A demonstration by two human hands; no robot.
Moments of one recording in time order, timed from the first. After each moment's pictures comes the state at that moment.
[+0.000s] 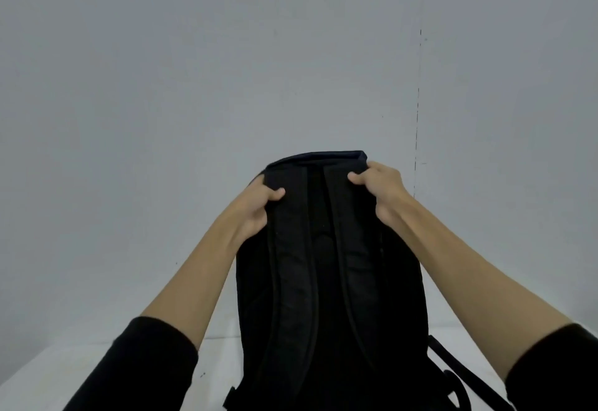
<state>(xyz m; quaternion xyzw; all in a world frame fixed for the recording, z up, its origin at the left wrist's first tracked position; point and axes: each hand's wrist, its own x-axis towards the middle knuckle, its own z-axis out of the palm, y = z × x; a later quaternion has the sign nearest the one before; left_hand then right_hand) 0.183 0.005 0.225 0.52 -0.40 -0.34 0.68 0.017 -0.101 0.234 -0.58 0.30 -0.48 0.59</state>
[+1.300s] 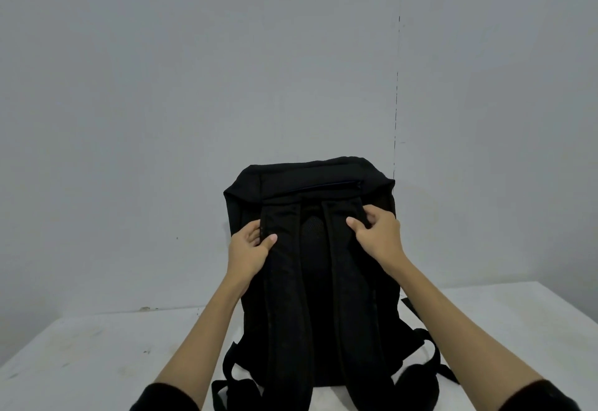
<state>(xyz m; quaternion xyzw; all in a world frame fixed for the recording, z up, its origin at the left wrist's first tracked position) 0.167 0.038 0.100 0.64 -0.39 -0.13 0.65 -0.021 -0.077 0.118 -0.71 0.37 -0.49 0.34</state>
